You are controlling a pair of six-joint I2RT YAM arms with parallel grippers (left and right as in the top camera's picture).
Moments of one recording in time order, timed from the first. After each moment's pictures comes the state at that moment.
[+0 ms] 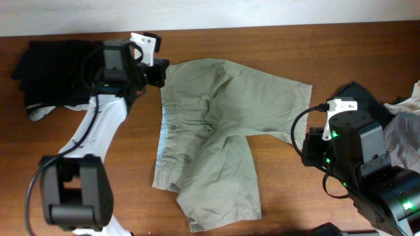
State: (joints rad) left arm -0.09 1.83 1.34 -0.14 0.45 0.02; right arm 0.36 0.95 1.32 -1.19 0.20 0.34
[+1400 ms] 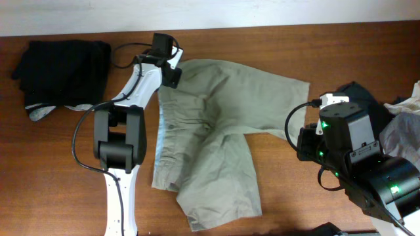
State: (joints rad) left arm -0.20 2.43 1.95 -0.63 -0.11 0.21; right arm 0.36 1.01 1.32 -1.19 0.20 0.34
